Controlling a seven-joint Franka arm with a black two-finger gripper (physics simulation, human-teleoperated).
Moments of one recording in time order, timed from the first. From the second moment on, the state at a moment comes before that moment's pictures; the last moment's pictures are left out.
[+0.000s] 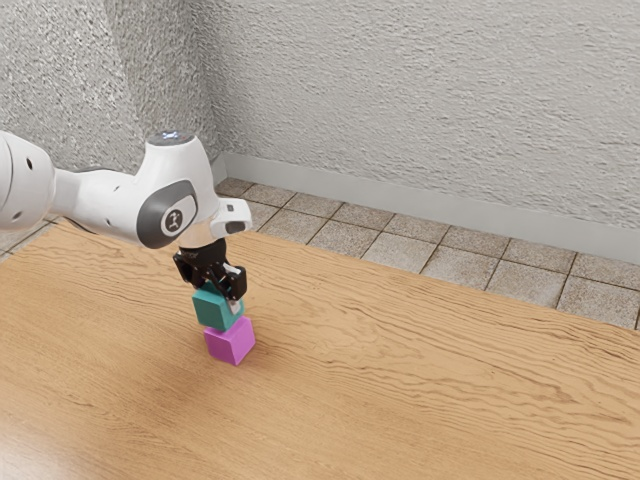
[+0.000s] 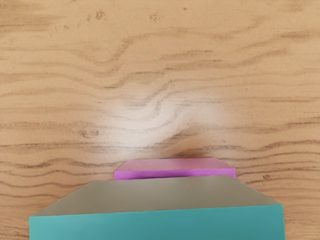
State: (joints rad) arm -0.10 0.14 0.12 -2.14 0.00 2.32 0.05
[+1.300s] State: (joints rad) arm -0.10 0.14 0.12 -2.14 -0.06 2.33 0.07
